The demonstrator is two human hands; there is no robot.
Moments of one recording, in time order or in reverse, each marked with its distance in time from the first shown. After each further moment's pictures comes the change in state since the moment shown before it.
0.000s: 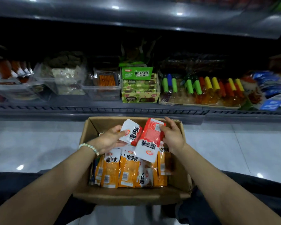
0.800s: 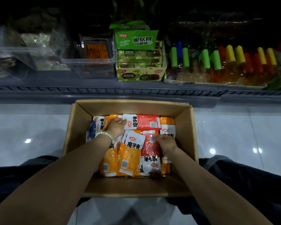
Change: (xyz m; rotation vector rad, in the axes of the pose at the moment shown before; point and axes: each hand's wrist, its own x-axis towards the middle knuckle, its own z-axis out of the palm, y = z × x) left_hand 0.105 -0.064 0.007 0.179 0.450 -0.164; right_hand 0.047 0.109 -0.022 -0.391 0.042 0.383
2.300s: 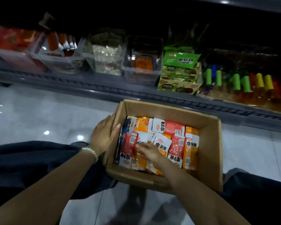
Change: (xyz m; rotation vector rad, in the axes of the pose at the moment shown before) left_hand -0.071 -0.075 -0.162 0.609 0.268 0.549; right_hand -0.056 0.016 0.134 -0.233 -0.370 -0.077
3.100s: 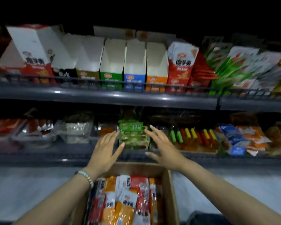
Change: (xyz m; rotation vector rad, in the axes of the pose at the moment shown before) left_hand 0.006 0.205 -0.087 0.065 0.214 0.477; right_hand -0.216 -0.154 -0.177 -0.971 0.455 -0.966
